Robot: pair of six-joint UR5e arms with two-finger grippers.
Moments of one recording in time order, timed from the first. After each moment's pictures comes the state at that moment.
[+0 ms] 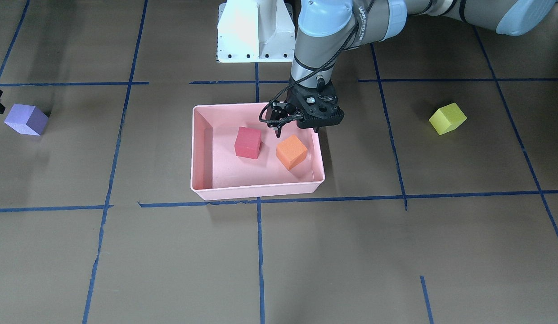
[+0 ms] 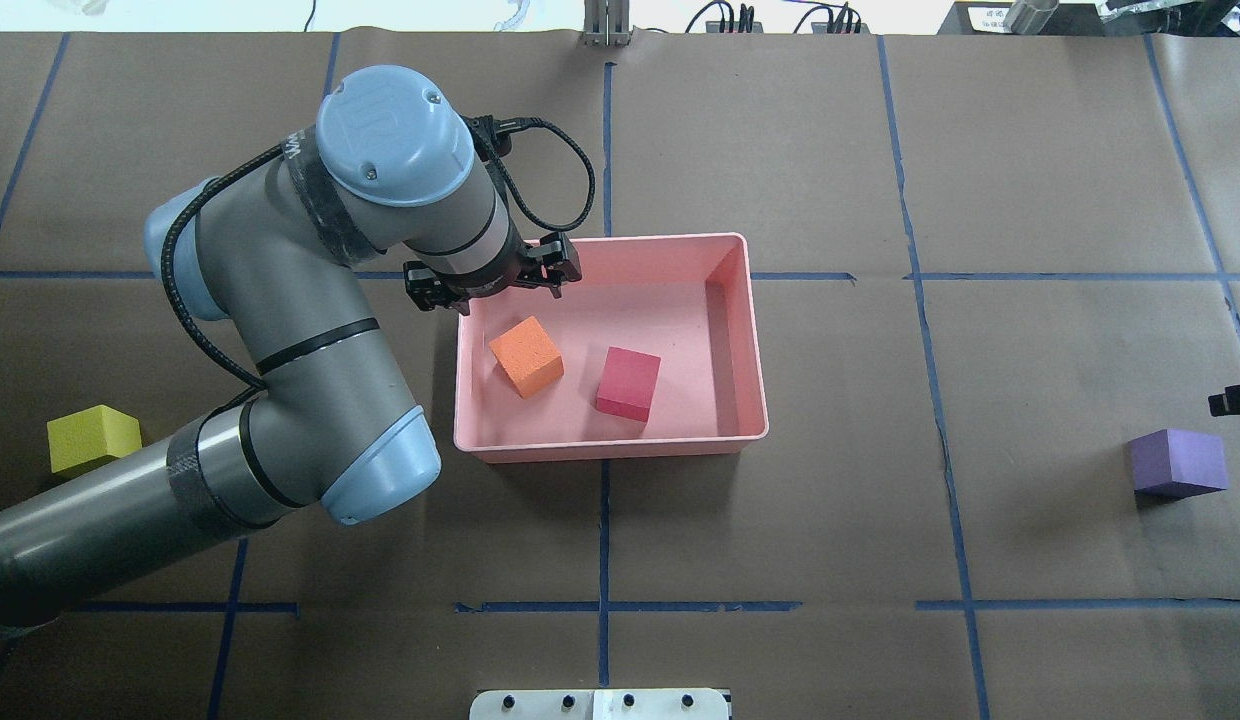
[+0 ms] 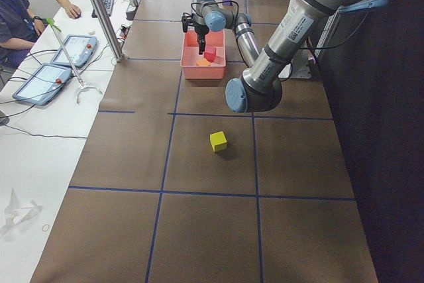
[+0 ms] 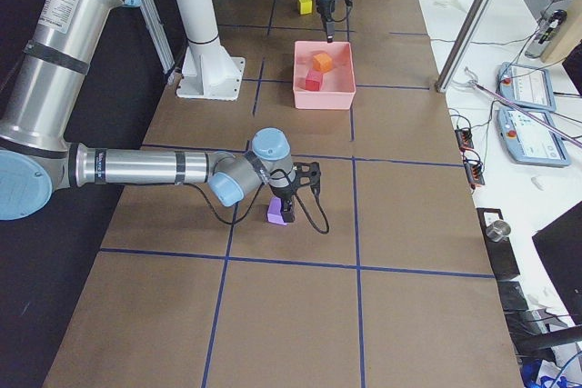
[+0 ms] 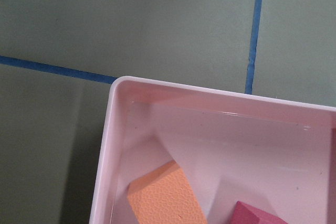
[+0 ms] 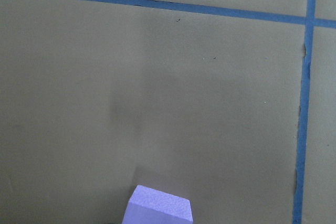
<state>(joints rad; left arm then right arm) -0.63 -2.33 -1.74 -1.50 -1.89 -1.33 1.07 -1.94 1.85 -0.85 2.14 0.76</state>
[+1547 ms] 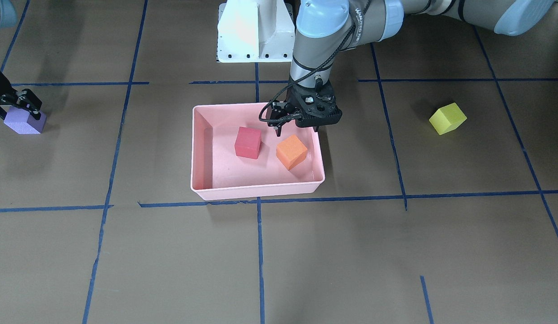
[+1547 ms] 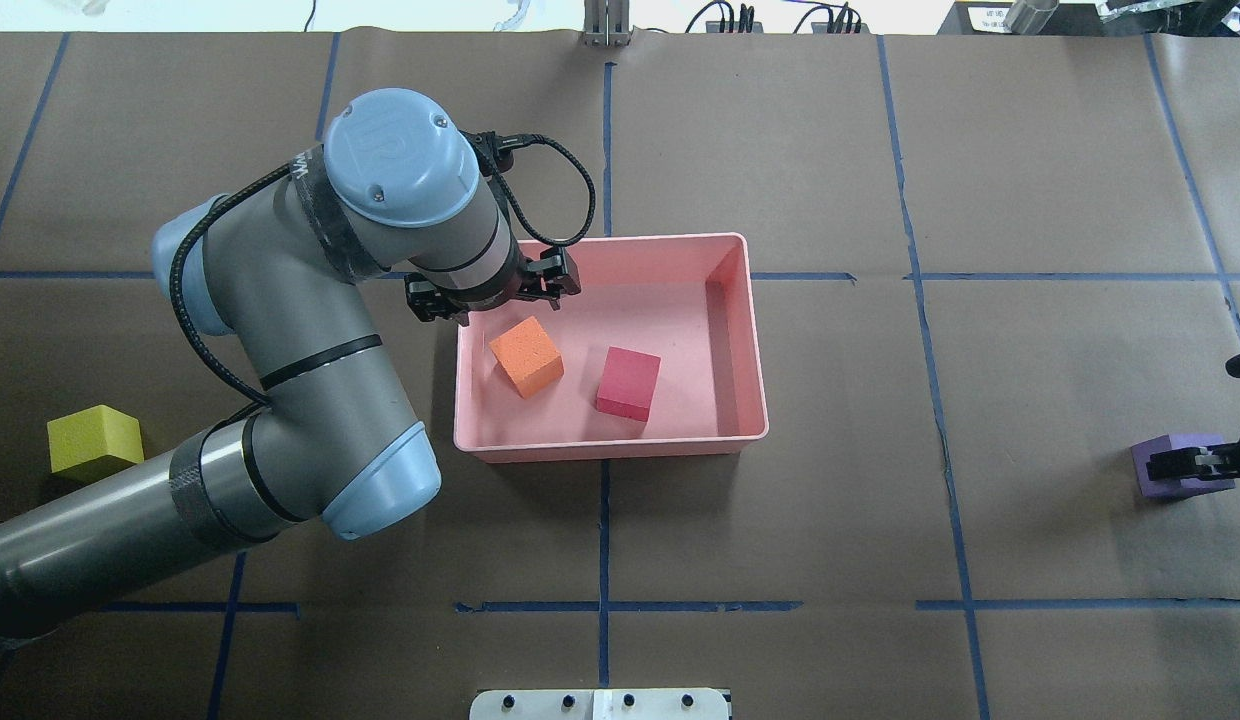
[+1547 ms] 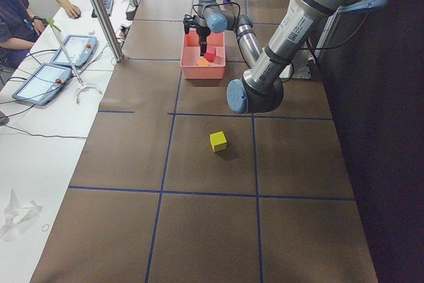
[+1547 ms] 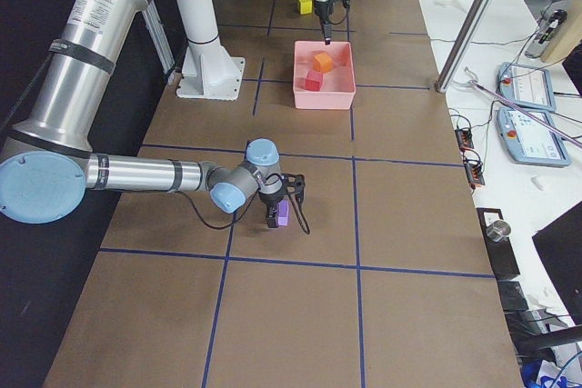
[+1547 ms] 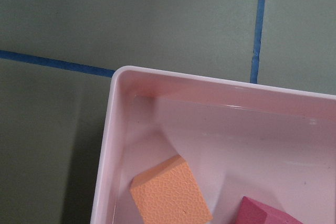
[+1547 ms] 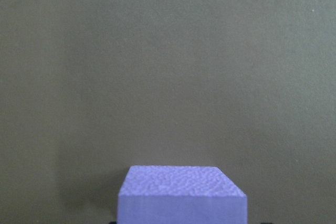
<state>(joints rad) -0.61 -2.31 -1.74 -1.50 -1.88 -1.33 0.81 -1.95 1.78 -0.80 1.99 0.92</state>
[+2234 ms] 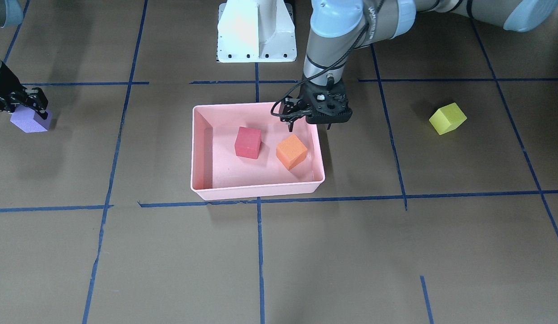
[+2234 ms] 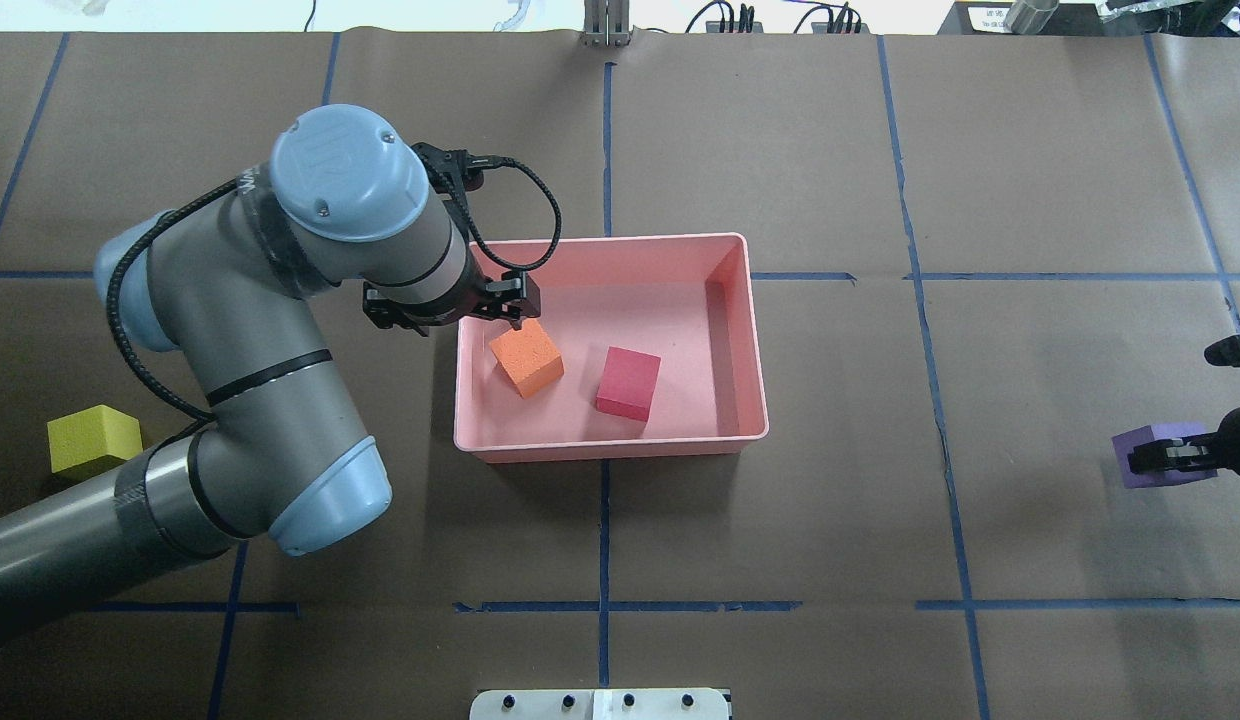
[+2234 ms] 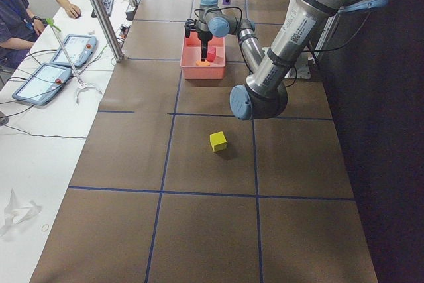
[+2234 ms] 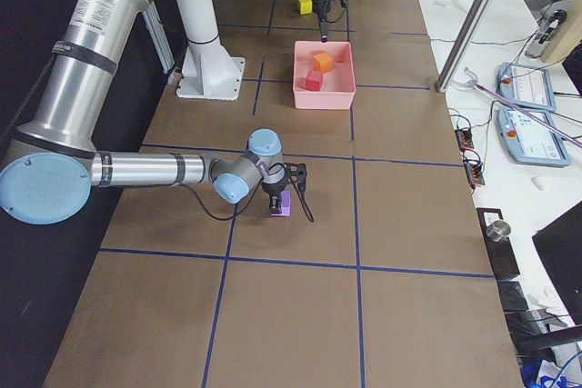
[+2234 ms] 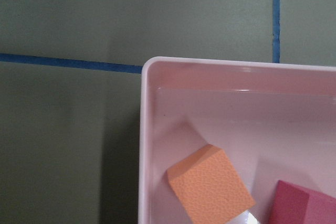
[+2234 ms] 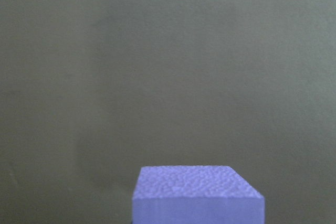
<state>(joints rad) -0.64 -2.22 -1.84 -1.44 -1.90 -1.14 0.81 -1.93 1.89 -0.86 2.02 0.92</state>
